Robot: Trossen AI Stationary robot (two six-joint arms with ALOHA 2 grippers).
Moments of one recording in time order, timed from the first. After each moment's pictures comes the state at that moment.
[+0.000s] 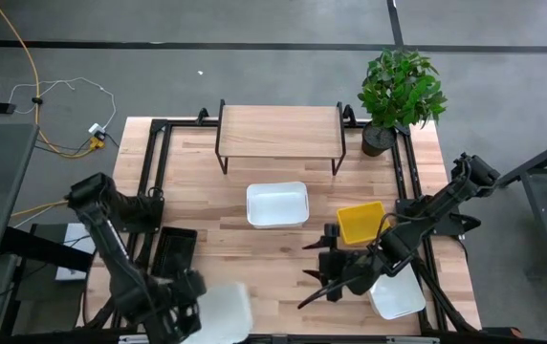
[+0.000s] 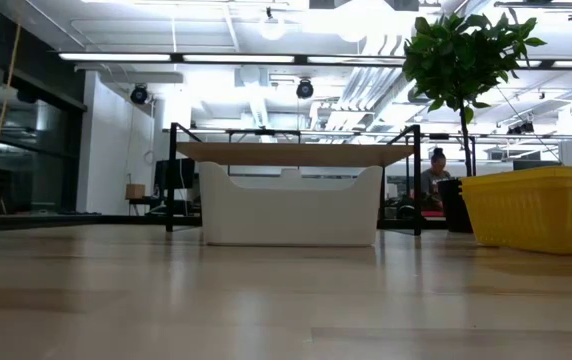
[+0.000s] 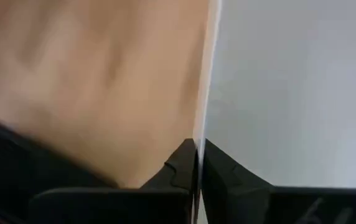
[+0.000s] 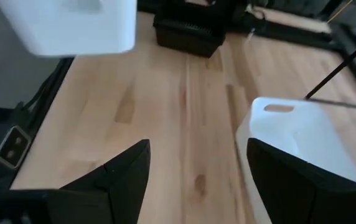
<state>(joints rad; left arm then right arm) -0.88 1.73 1.47 -1.19 -0.45 -1.34 0.68 1.52 1.17 -0.35 0.63 0.23</state>
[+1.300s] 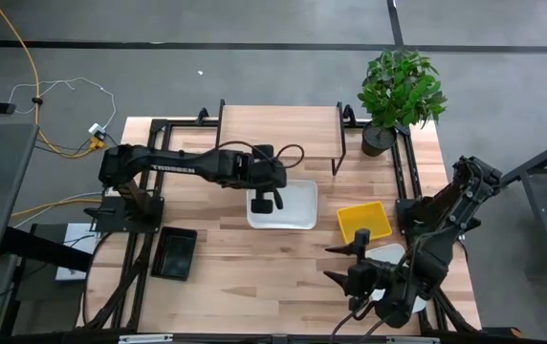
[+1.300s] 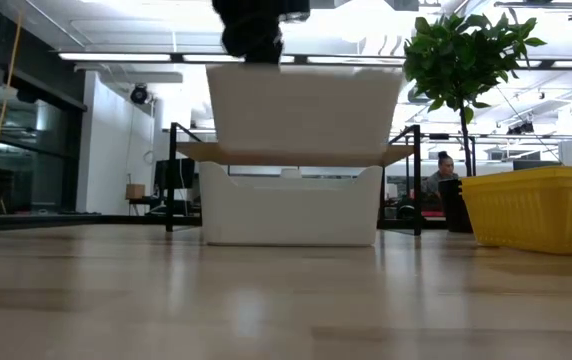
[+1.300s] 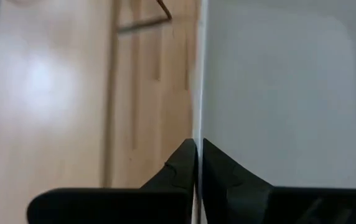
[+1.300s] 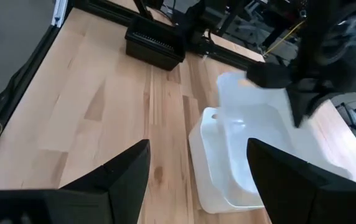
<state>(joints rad) 0.13 1.76 1.55 -0.82 -0.34 0.21 0.89 1.52 1.34 -0.72 0.97 0.34</state>
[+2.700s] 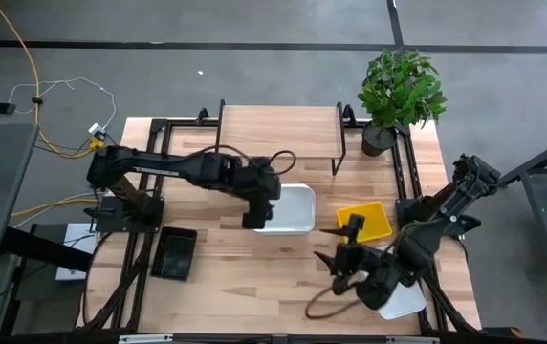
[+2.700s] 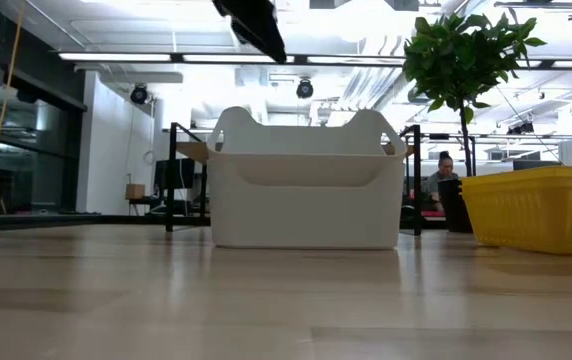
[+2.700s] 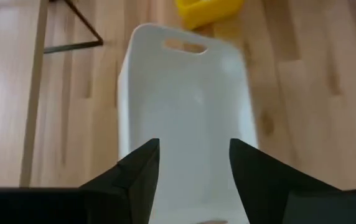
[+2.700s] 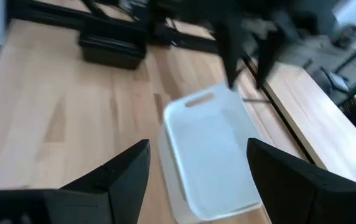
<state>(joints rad) 0.05 1.68 1.58 -0.88 -0.12 0.08 0.77 1.52 1.34 -0.74 0.99 0.47</state>
